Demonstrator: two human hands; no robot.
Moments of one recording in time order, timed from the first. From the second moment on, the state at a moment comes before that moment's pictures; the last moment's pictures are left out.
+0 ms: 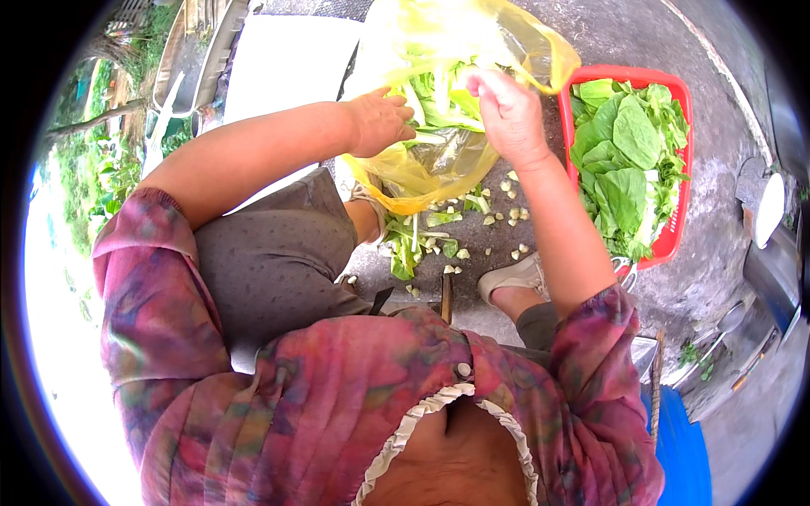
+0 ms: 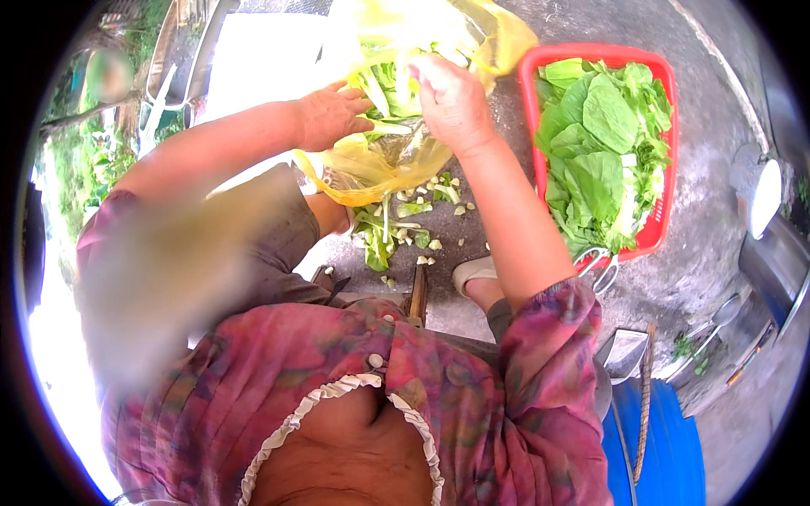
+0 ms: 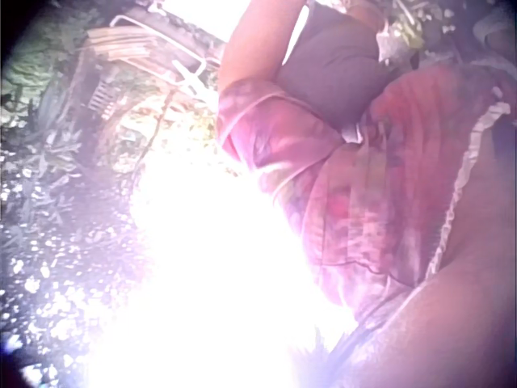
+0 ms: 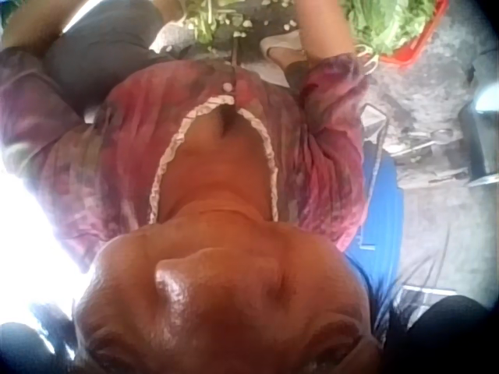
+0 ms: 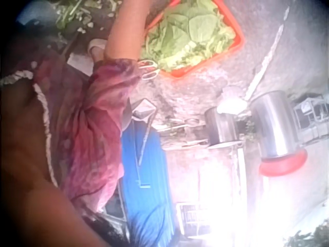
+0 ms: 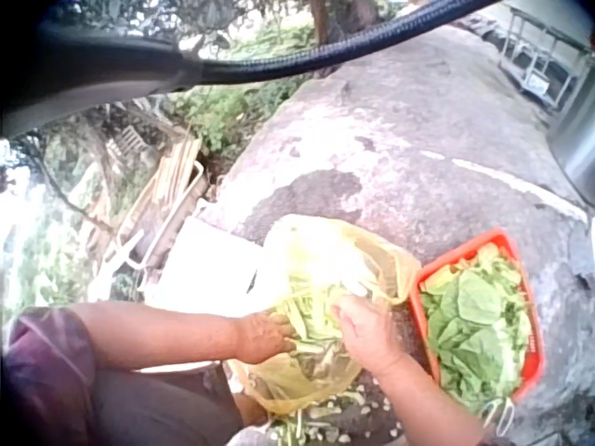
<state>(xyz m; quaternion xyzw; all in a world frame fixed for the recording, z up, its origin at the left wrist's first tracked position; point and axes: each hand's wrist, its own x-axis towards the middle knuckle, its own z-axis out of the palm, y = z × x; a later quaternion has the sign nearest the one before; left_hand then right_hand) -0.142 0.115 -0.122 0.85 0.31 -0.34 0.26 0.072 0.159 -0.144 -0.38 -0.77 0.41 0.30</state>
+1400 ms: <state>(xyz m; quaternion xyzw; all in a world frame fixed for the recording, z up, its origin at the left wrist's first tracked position) -0.136 0.126 -0.129 0.66 0.51 0.11 0.54 0.050 0.124 -0.158 -0.42 -0.39 0.78 0.26</state>
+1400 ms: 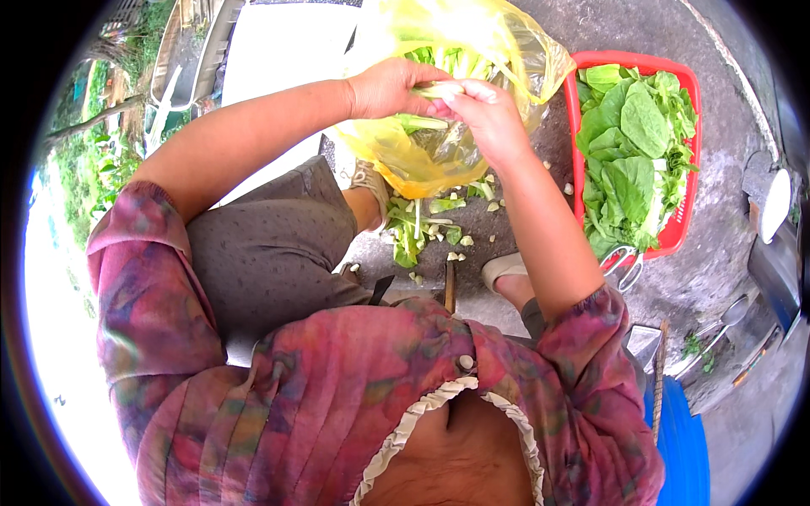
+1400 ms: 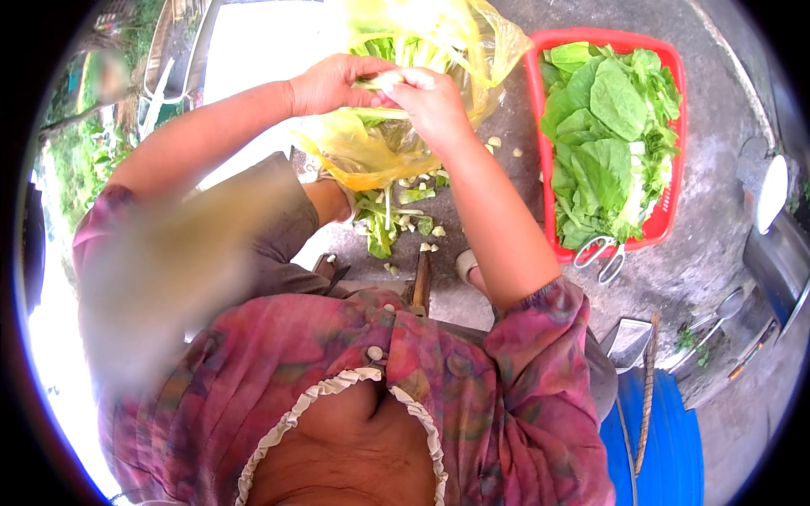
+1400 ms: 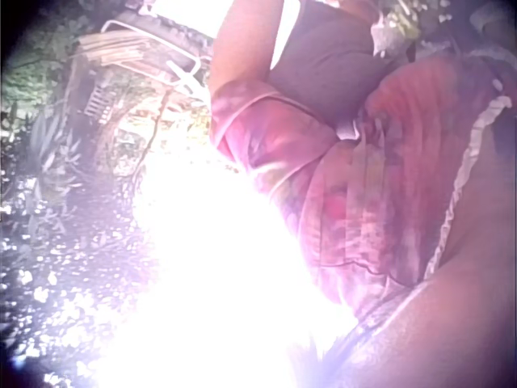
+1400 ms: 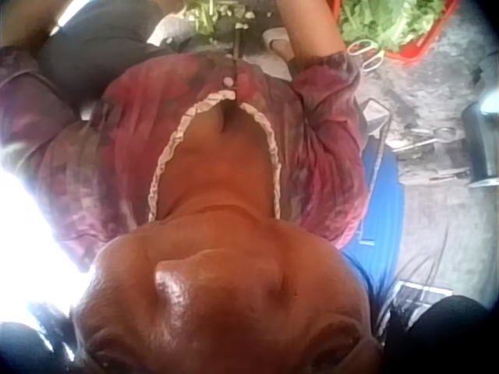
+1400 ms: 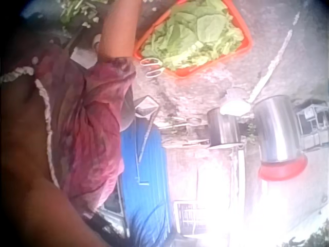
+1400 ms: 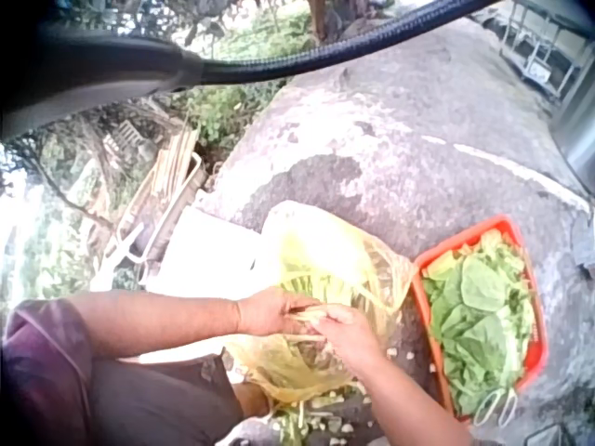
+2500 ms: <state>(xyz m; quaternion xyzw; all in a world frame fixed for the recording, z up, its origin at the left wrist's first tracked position) -0.191 0.135 -0.145 0.66 0.56 0.04 0.51 0.018 0.108 -0.202 -0.50 -0.66 0.53 0.19</state>
